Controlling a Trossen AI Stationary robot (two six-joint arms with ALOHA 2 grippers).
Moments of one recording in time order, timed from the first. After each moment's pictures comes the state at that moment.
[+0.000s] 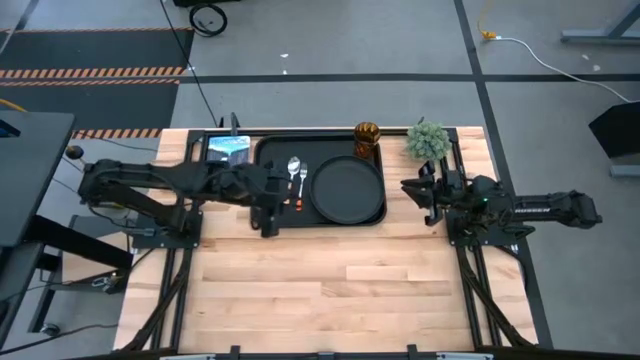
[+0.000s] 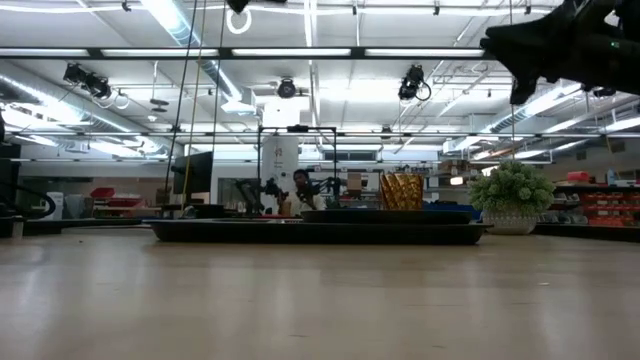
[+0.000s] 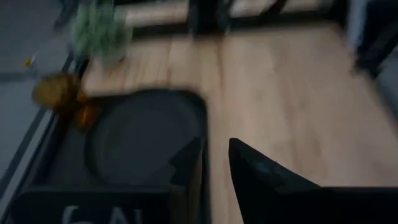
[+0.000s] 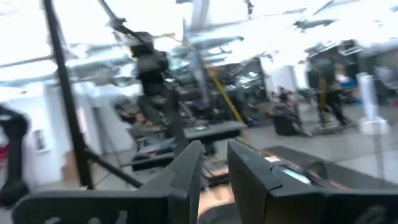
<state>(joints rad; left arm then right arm) -0.08 1.29 1.27 -0.56 -0.16 0.04 -0.13 0.35 0.01 0.69 0.00 0.19</state>
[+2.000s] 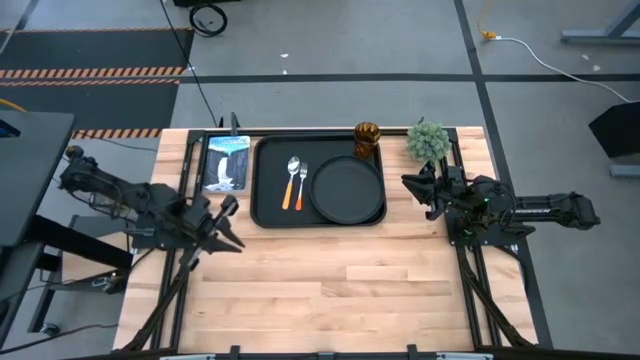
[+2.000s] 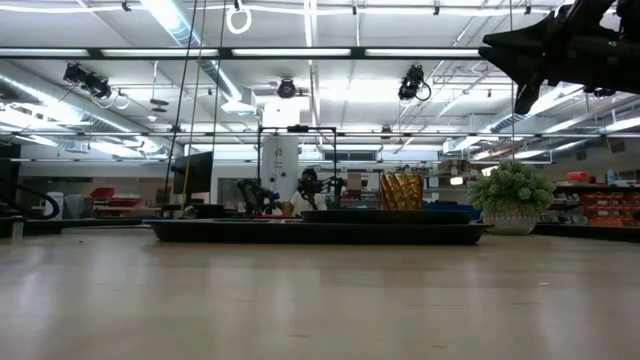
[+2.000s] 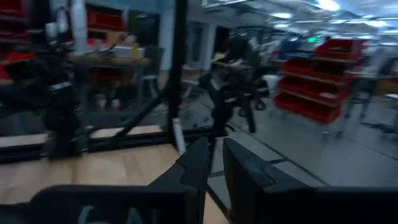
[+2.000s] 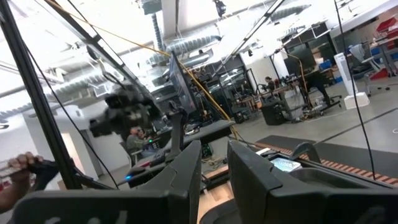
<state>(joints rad) -0.40 0.66 0.62 0.13 0.04 -0.12 -0.13 0.30 0.01 0.63 0.10 0.34</state>
